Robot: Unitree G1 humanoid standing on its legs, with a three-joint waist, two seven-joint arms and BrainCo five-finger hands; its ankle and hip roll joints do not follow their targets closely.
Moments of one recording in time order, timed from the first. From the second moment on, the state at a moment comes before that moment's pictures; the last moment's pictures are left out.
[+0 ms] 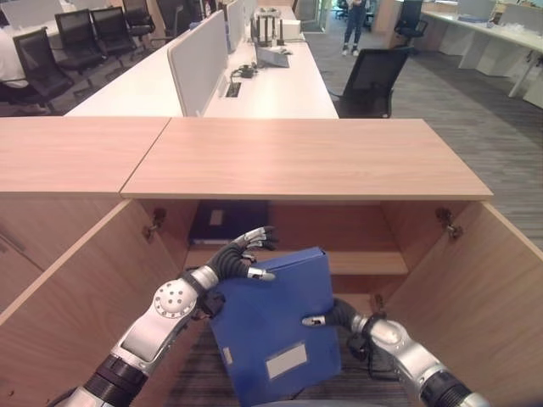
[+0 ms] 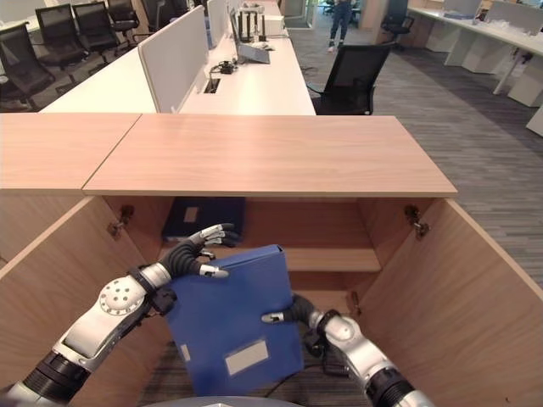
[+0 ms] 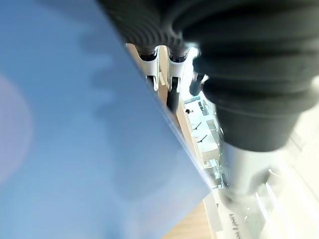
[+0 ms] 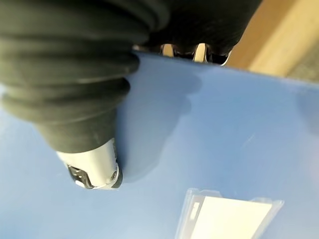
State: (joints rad) left arm -0.03 0.57 -0.37 -0.03 -0.36 0.01 -0.28; right arm -0.02 -0.39 0.53 0.47 0.30 0.03 0.29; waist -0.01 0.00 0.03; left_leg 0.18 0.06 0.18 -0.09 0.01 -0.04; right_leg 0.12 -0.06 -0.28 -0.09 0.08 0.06
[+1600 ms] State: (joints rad) left arm 0.14 0.17 -0.12 0.79 -0.73 0.15 0.05; right arm 0.03 -0.17 0.20 0.81 0.80 0.13 0.01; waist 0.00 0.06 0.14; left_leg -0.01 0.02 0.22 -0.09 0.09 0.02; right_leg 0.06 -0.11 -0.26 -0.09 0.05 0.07
